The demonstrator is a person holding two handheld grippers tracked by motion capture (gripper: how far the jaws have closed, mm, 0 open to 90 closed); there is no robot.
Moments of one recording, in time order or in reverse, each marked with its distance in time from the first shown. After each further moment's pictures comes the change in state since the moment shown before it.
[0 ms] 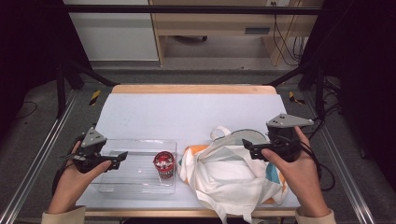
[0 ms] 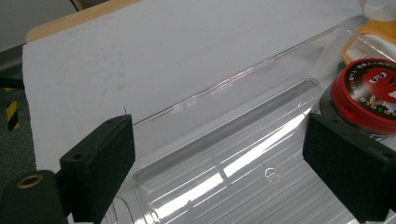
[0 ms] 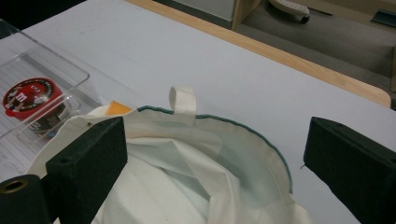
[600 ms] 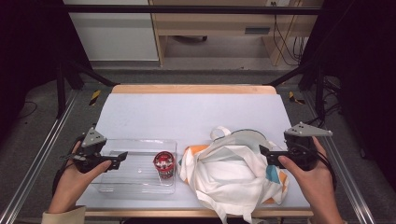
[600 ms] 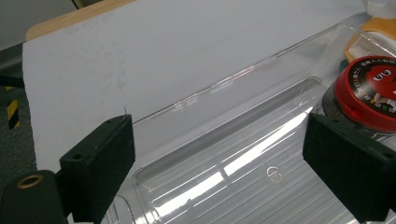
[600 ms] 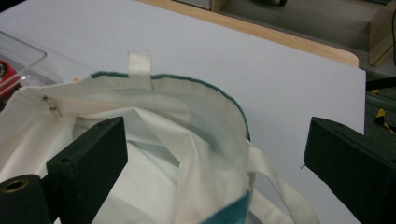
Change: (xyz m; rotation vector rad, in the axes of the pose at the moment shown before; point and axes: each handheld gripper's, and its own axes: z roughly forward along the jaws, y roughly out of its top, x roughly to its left) left arm 0.000 -0.001 0.001 0.005 -0.002 -0.003; right arm -0.029 -0.041 -0.010 0.025 -0.065 0.076
